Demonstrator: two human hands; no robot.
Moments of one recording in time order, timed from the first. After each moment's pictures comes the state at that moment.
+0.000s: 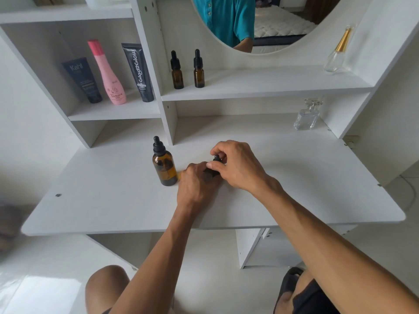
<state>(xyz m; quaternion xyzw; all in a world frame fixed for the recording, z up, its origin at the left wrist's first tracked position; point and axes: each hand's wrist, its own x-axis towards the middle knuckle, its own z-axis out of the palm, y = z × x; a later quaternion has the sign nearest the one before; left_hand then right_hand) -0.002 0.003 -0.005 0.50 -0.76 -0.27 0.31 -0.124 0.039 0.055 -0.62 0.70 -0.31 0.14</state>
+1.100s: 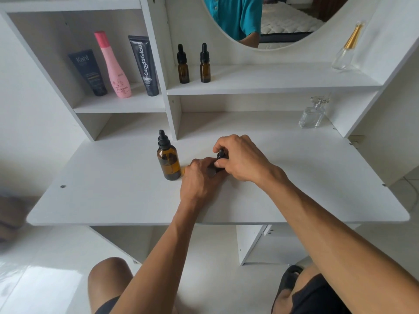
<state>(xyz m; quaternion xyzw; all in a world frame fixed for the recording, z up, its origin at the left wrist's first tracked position) 0.000 0.003 -0.011 0.48 -0.76 -0.28 0.34 -0.126 0.033 0.064 -0.64 0.72 -0.22 0.16</state>
